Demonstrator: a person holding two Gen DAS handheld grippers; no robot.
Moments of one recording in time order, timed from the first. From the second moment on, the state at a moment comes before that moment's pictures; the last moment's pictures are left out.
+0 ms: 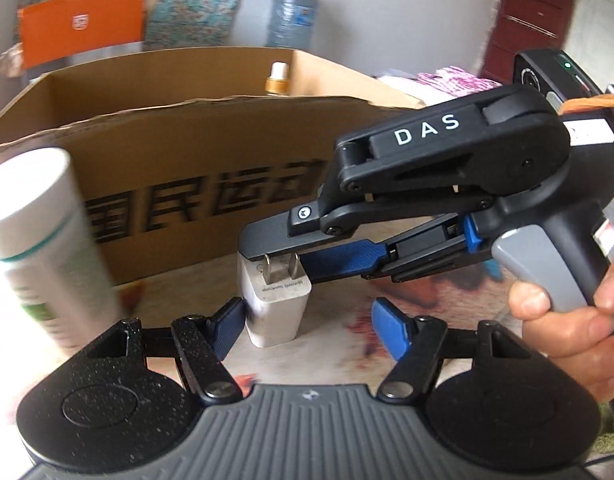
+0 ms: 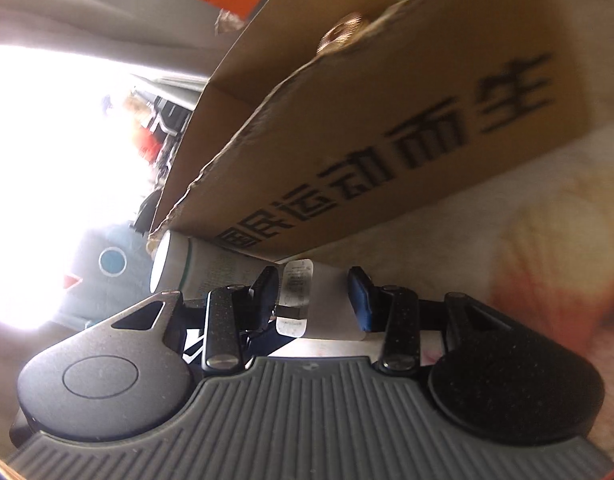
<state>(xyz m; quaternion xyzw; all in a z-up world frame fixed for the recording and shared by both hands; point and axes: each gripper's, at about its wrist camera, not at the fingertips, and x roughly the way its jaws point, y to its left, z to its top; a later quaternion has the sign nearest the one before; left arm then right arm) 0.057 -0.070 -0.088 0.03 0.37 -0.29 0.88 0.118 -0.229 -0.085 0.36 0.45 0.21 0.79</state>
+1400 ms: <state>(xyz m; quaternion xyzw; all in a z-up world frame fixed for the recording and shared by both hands) 0.071 -0.115 -0.083 0.09 0.41 -0.19 0.89 0.098 -0.255 -0.093 0.40 0.44 0.18 0.78</state>
